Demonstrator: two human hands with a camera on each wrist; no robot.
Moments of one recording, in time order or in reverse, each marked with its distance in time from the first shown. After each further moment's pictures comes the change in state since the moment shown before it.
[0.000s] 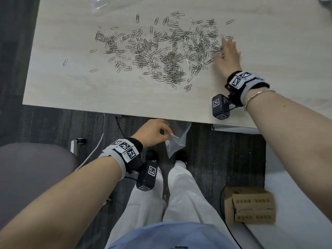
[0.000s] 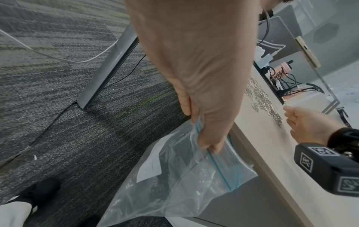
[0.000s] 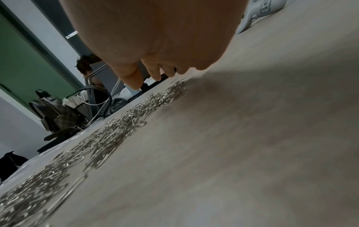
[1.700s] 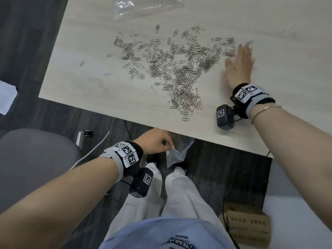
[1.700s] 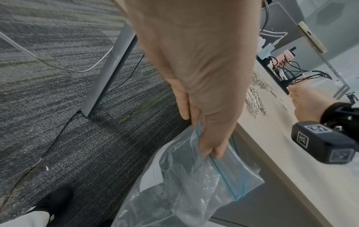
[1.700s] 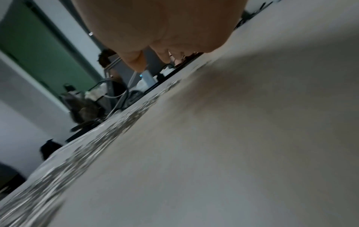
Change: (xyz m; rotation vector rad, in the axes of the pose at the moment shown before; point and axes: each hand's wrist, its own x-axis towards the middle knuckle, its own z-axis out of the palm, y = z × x) left_hand 0.008 0.002 -0.015 0.059 -0.096 -0.007; right_hand 0.037 -0.016 0.004 0.027 0.086 -0.065
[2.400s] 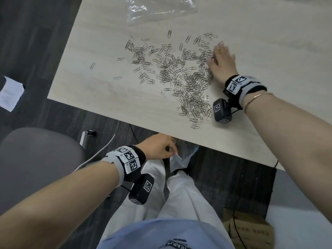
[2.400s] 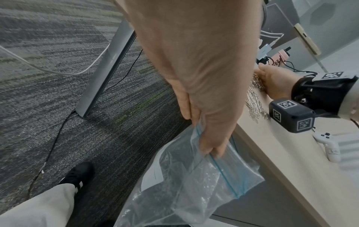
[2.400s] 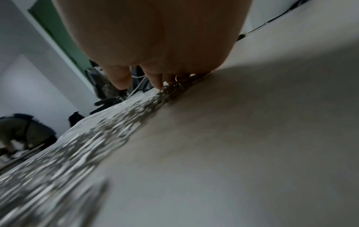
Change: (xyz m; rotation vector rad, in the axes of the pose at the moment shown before) left_hand -0.008 -0.011 -0.008 -0.004 -0.013 0.026; right_hand 0.031 -0.058 0.033 -0.196 -0.312 -0.173
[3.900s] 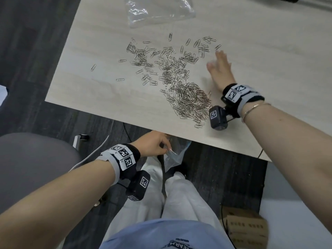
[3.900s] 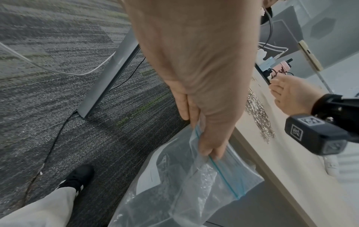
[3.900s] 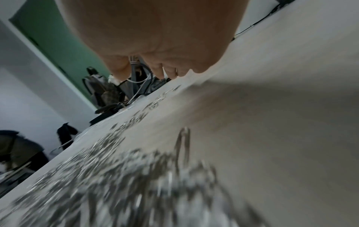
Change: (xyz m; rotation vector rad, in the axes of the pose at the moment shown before) left_hand -0.015 -0.034 -0.012 -0.069 0.038 0.039; right_hand -0.042 -0.028 0.006 0.276 0.092 0.064
